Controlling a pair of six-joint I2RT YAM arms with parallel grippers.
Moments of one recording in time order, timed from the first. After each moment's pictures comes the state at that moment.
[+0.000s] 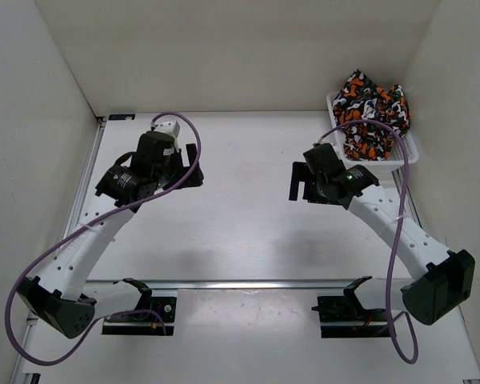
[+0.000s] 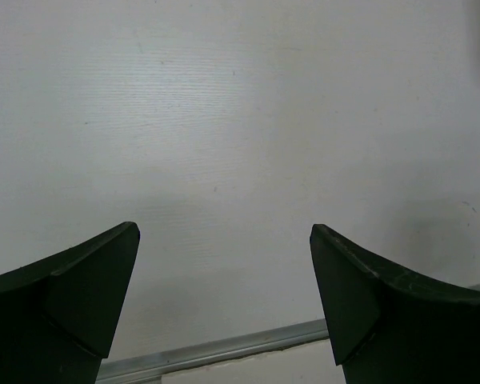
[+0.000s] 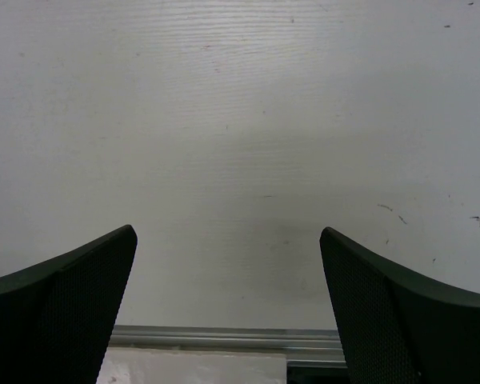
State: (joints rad) left arm -0.51 1.18 1.36 -0.87 -0.17 -0.45; right arm 0.56 1.27 1.20 -0.90 0.24 0.53
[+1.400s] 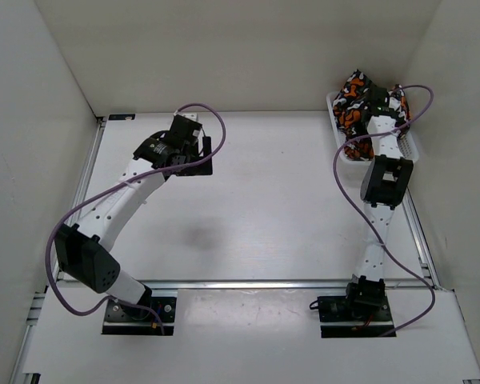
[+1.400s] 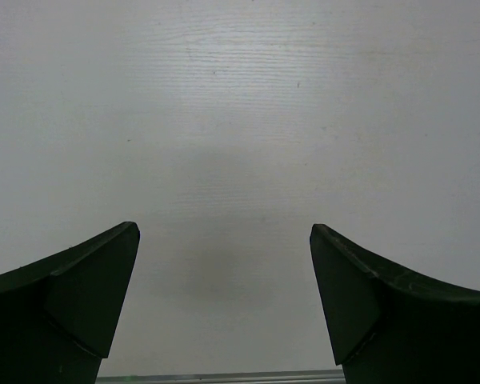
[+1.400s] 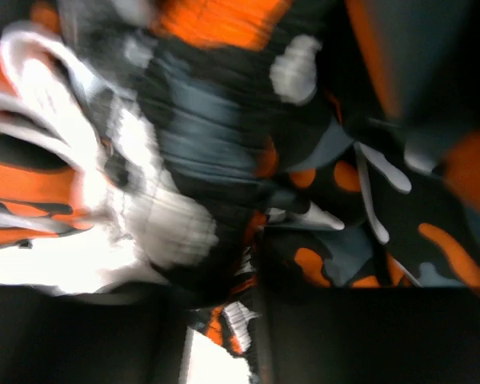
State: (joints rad) left arm -0.51 1.49 1.51 -0.90 -0.29 -0.39; right arm -0.13 2.59 2.46 -0.75 0.24 0.52
